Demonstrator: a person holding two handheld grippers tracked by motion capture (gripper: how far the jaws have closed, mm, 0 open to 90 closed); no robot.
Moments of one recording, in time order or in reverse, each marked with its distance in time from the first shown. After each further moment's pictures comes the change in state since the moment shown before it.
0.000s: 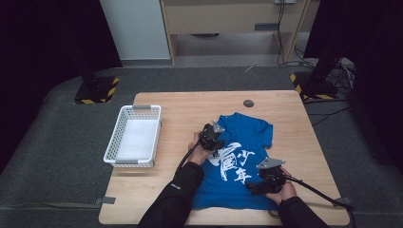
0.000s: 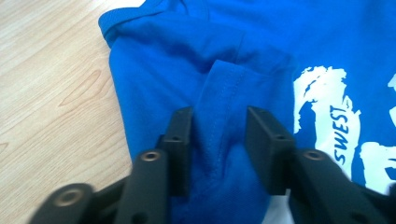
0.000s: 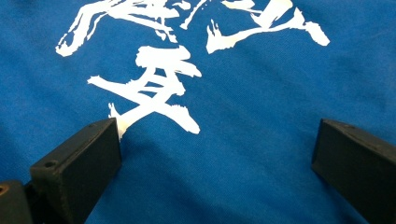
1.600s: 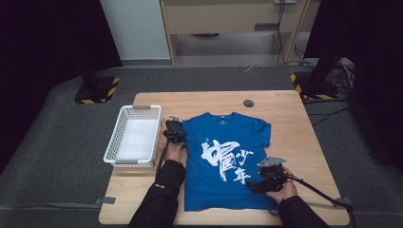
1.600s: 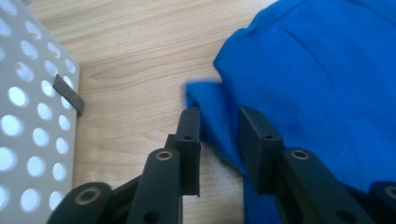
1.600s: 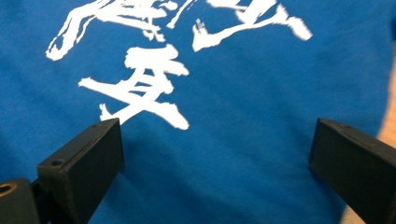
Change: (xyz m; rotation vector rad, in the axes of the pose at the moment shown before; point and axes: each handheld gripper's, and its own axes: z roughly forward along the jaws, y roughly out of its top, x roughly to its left) left arm 0.088 -0.053 -0.053 0.088 0.414 -0.436; right arm -0.003 0.004 -0.004 0.012 -0.020 0.022
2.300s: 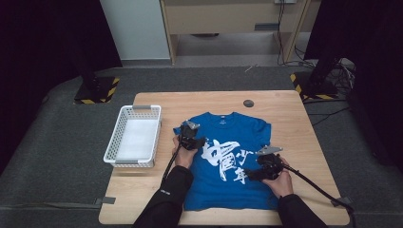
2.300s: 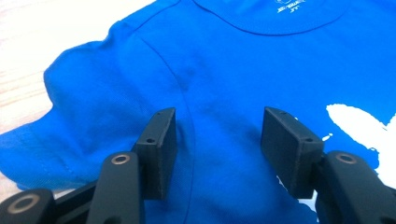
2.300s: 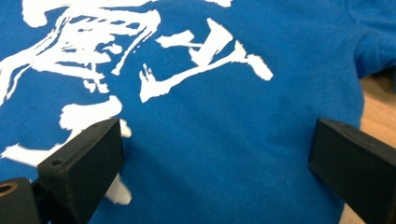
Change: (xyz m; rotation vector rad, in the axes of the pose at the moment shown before) left arm -0.050 -0.009 0.006 -0.066 -0.218 0.100; right arm -0.022 0.022 0.025 -0.011 -0.038 0.055
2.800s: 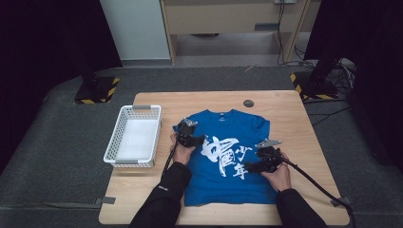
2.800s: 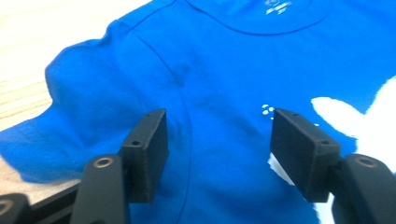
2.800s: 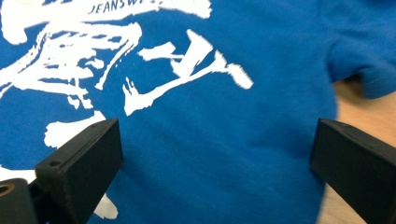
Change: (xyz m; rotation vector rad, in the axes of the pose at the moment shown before) left arm 0.013 0.007 -0.005 -0.003 -0.057 -0.034; right arm -0.011 0.017 0.006 -0.008 -0.040 0.028
